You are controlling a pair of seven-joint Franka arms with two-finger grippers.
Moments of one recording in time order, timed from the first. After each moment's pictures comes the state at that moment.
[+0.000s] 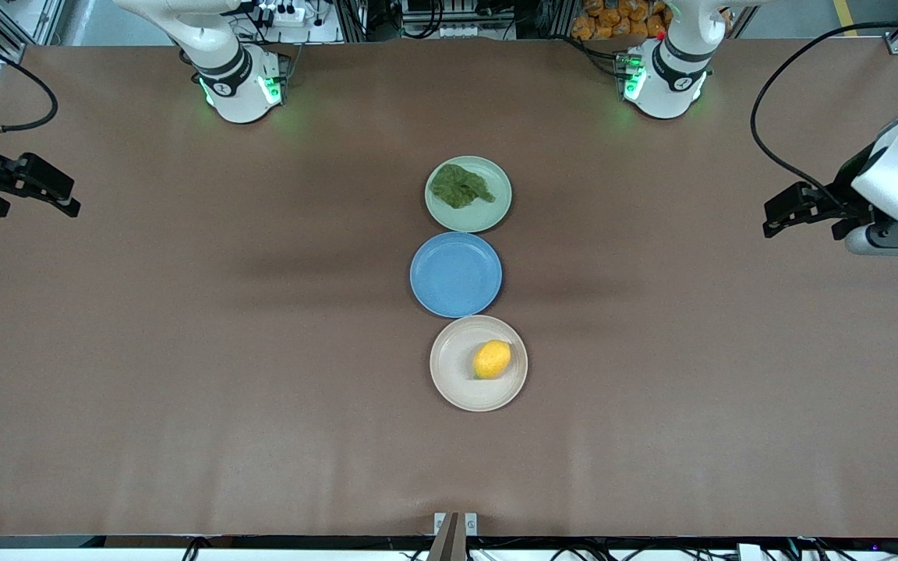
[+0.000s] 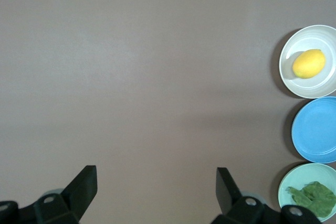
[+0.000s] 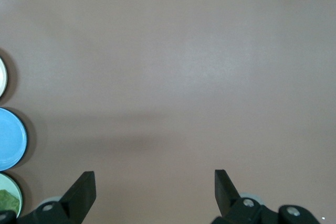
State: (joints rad) left arm 0.02 0.06 -0.13 -1.54 -0.02 1.62 -0.08; right arm -0.01 -0.03 0.02 -1.56 0.01 1.59 0.03
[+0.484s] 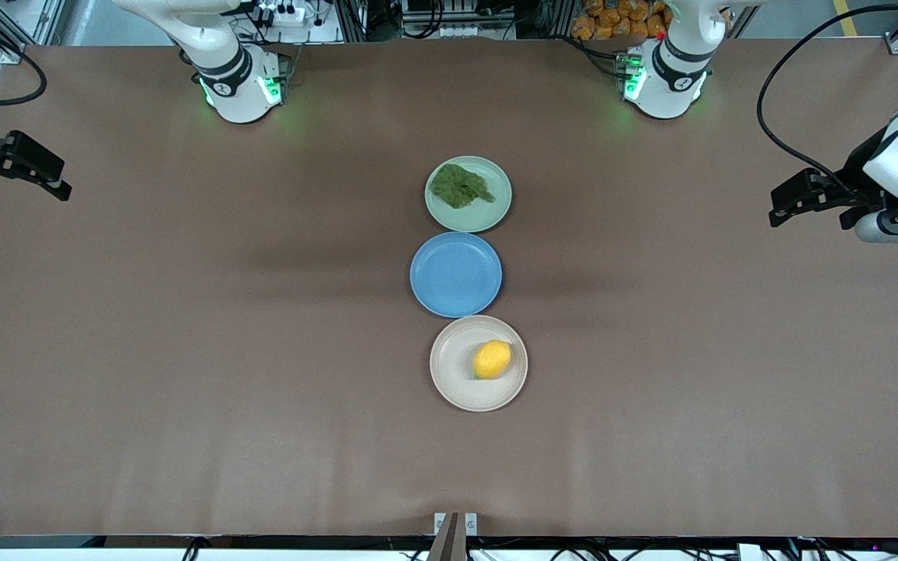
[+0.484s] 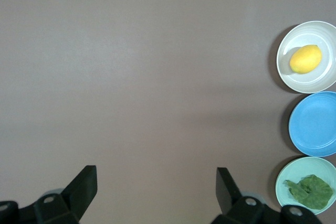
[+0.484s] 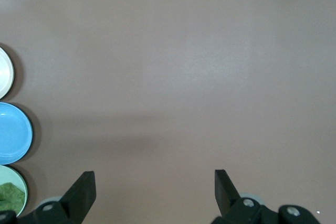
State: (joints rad) left arm 0.02 0.06 -0.14 -1.51 -0.02 1.58 -0.08; right arm 0.00 -0.03 0.01 -1.51 0.01 1.53 0.03
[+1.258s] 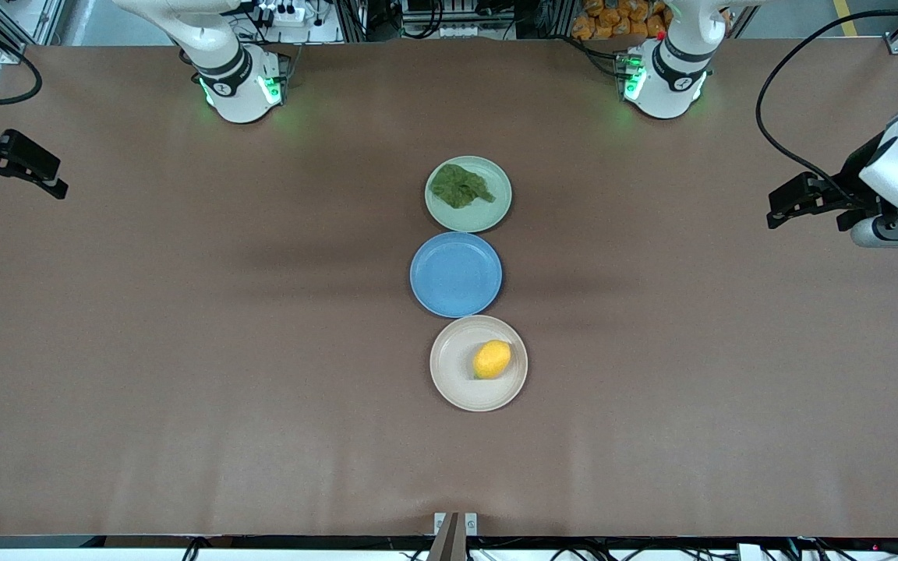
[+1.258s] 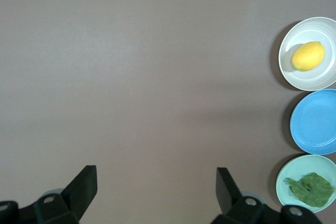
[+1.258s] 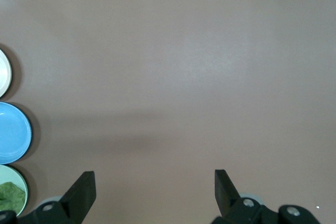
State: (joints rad) left arm 0.03 0.07 -0.15 -1.51 -0.02 1.58 -0.08; right arm 0.00 -0.03 0.01 -1.51 0.01 1.52 0.03
